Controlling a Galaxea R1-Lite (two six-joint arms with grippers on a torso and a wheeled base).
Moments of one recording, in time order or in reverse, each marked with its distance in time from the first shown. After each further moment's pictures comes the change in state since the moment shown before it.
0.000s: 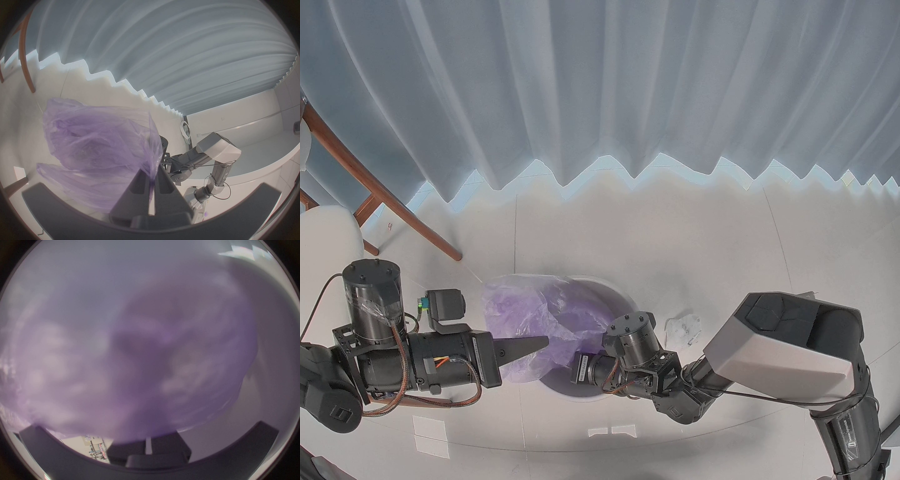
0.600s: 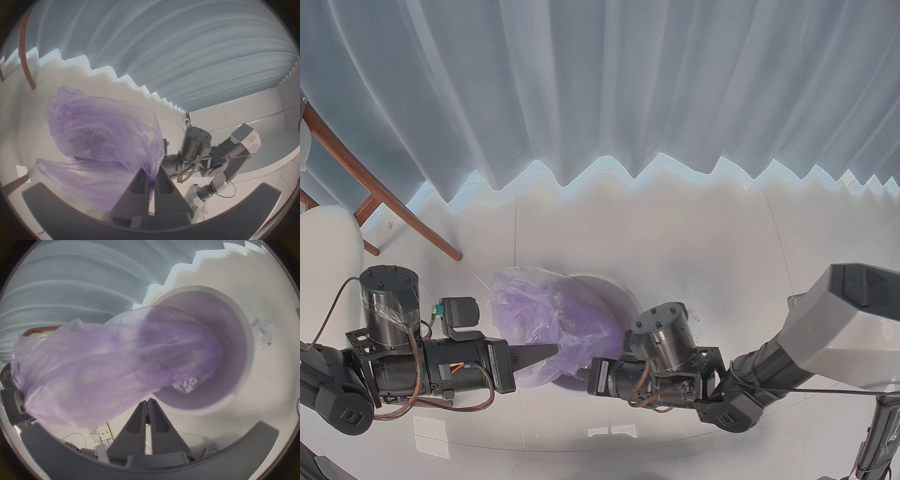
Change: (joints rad) left arm -0.031 0.050 -0.004 -0.006 0.033 0.005; right arm 0.052 -0.296 0.239 0.127 0.002 0.091
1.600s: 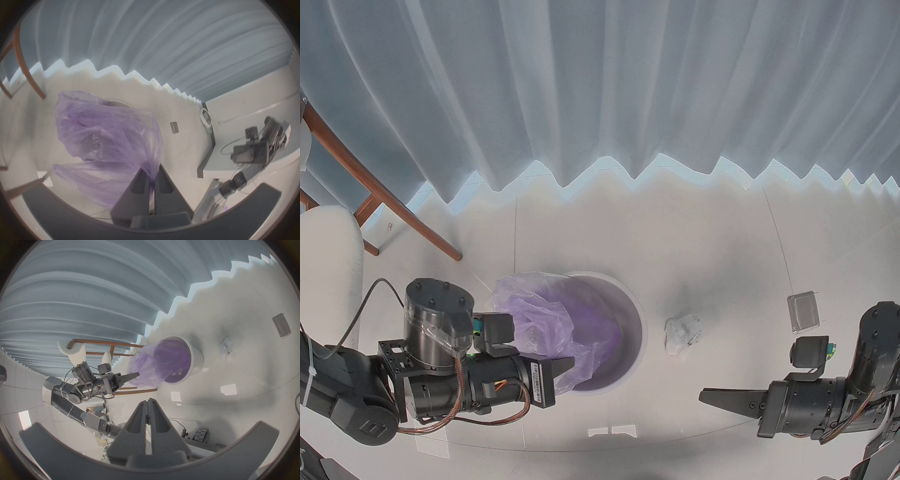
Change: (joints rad) left arm -0.160 0.062 -0.077 0.137 0.303 0.065; right arm 0.007 -0.837 0.586 0.100 -0.021 0.004
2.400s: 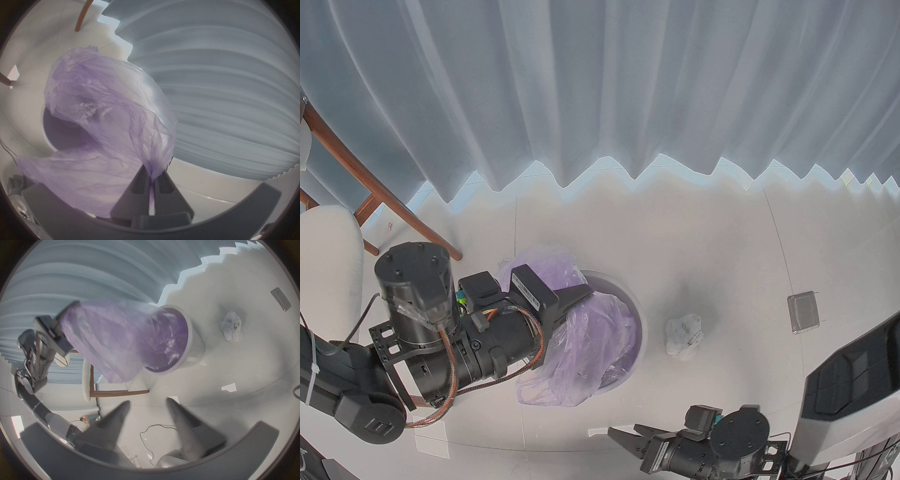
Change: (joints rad) left arm -0.035 0.018 -0.057 -0.317 0.065 -0.877; right arm 0.180 0.816 0.157 -0.974 -0.255 0.108
